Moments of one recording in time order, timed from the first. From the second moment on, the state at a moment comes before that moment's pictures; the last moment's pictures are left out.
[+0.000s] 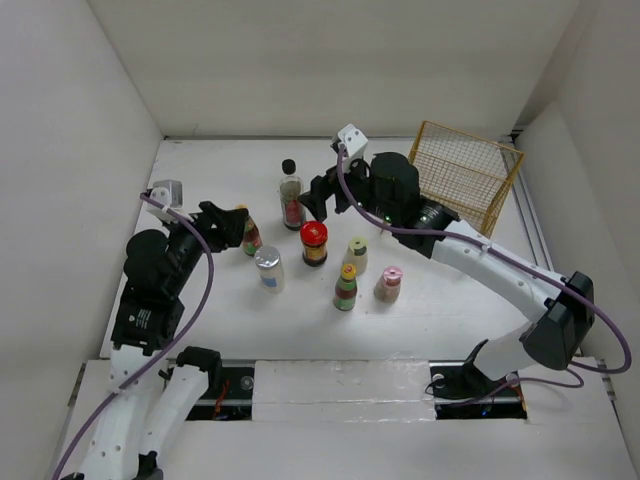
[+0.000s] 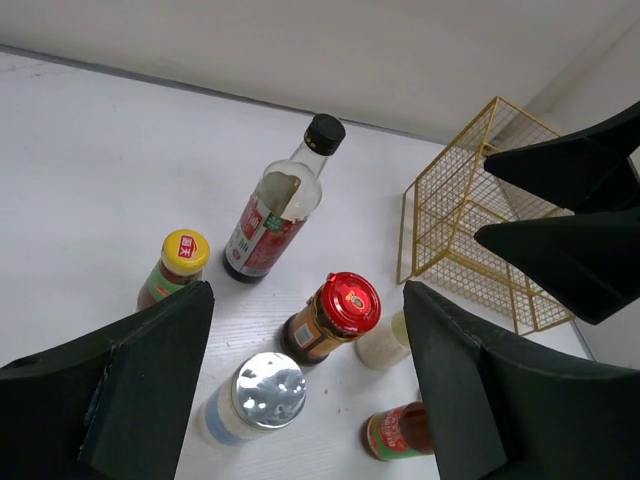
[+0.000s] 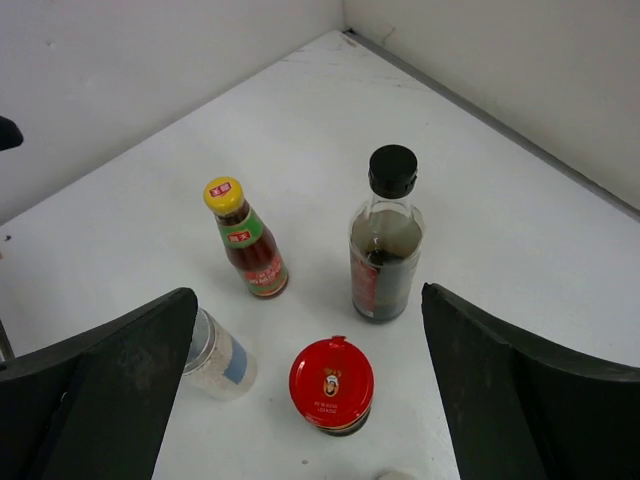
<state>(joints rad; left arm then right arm) -0.20 0.59 0.88 -0.37 0.11 -0.45 0.80 1.47 1.37 -0.03 -0.08 0.06</state>
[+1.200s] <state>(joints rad) -0.20 0.51 0.86 -0.37 0.04 -0.46 0.80 1.91 1.66 -0.04 -0.03 -0.05</state>
